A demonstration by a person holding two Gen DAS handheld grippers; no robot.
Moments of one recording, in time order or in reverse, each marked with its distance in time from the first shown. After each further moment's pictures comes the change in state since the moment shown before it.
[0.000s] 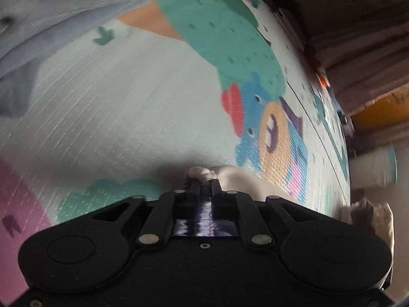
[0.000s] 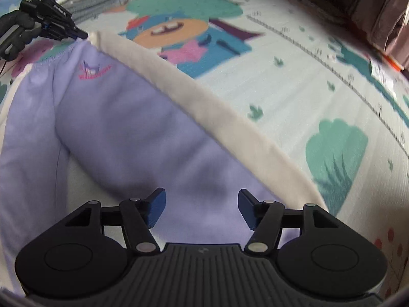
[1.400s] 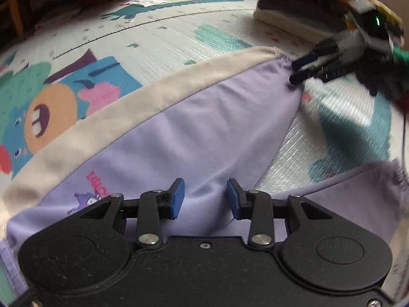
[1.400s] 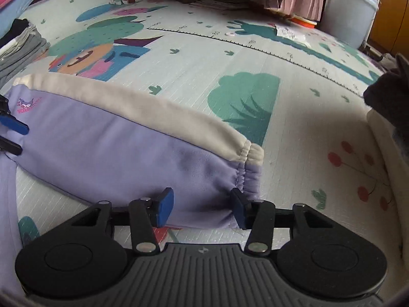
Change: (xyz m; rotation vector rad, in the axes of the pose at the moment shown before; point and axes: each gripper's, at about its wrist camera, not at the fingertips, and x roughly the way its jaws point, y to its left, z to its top) left arm 0.057 -0.181 -0.197 1.159 0.130 -0.021; right arm -0.027 -0.043 -0.090 0.310 -0.137 -0.213
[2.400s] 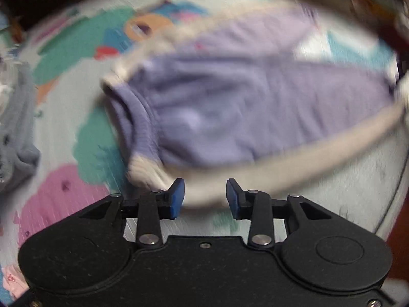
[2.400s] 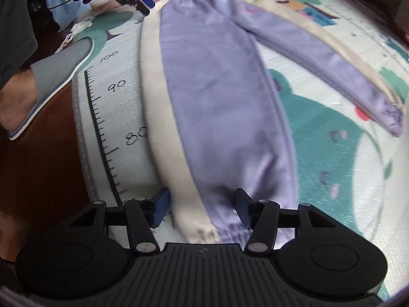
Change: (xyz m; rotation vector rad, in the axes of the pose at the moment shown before) left arm -0.136 0.046 -0.132 -0.060 0.091 0.186; right arm -0.141 0.138 -0.141 -0.414 0.215 0.392
